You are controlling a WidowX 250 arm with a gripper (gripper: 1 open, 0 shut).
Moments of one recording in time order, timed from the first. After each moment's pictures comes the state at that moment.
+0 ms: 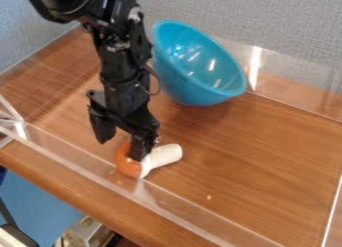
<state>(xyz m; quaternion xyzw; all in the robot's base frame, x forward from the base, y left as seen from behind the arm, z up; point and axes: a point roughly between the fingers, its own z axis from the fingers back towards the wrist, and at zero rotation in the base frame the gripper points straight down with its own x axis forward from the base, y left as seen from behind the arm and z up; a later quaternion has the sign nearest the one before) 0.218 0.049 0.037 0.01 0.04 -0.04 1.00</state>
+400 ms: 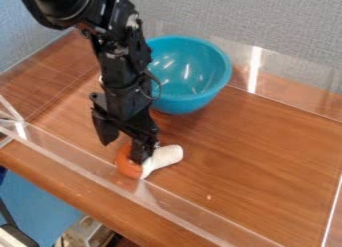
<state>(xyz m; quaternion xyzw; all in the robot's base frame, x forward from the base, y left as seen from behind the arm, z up) 0.221 0.050 0.031 0.02 0.03 -0.07 1.00</state>
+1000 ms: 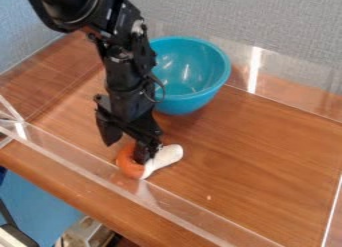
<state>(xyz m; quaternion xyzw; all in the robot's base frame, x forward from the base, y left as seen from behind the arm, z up) 0.224 0.048 0.024 0.03 0.03 -0.07 1.00</state>
